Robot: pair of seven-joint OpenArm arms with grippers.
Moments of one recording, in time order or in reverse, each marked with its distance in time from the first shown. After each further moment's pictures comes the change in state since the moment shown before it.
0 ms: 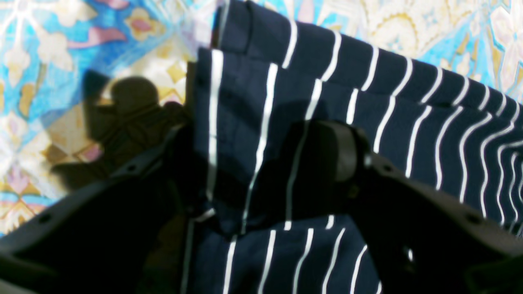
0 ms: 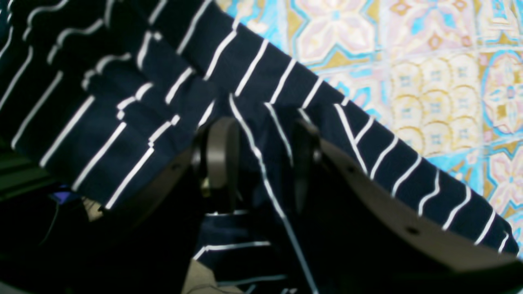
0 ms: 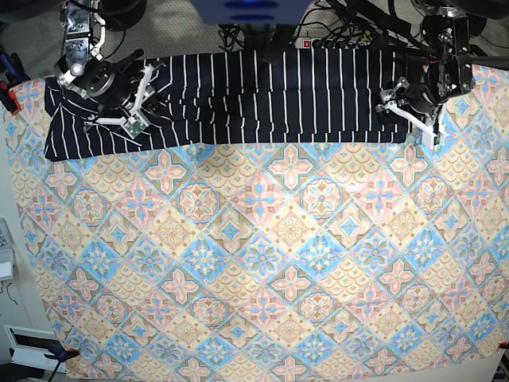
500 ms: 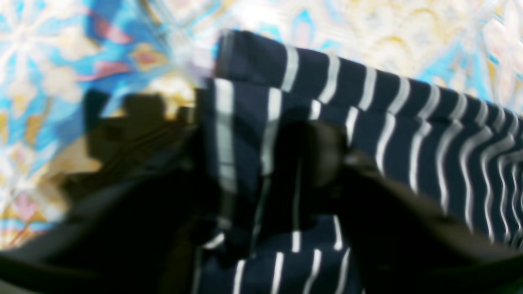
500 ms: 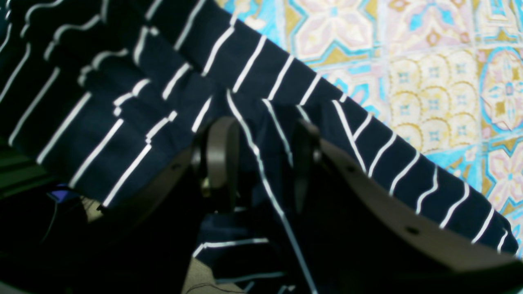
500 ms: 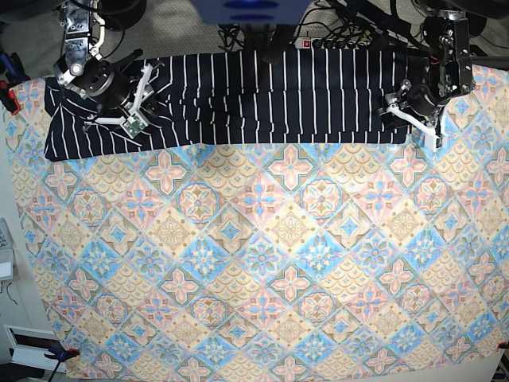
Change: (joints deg) left arm -0.5 -0.2 3.0 -4.7 -0.5 0.2 -5.8; right arm 0.0 0.1 0.0 0.0 0.0 -0.2 -0.1
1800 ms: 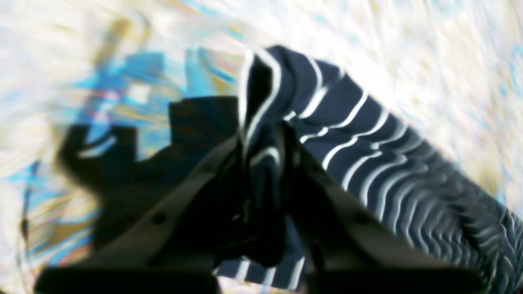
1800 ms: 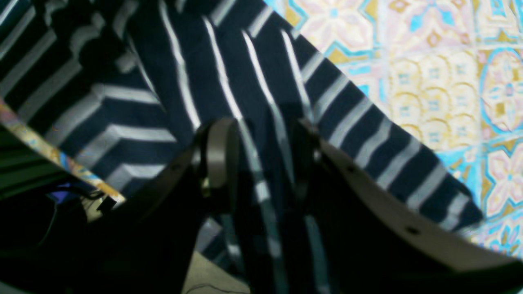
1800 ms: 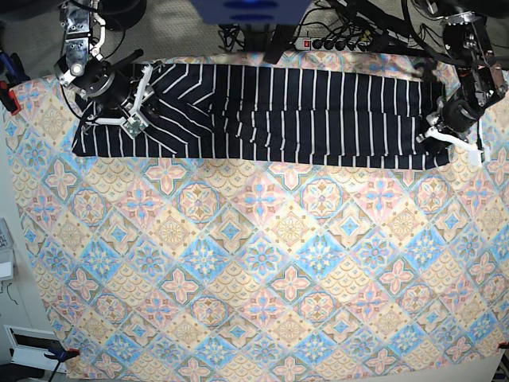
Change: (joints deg) left arm -3.7 1.3 -20.9 7.8 -5.9 -0.3 7.8; right arm 0.0 0.0 -0.2 0.0 0.0 0.0 0.0
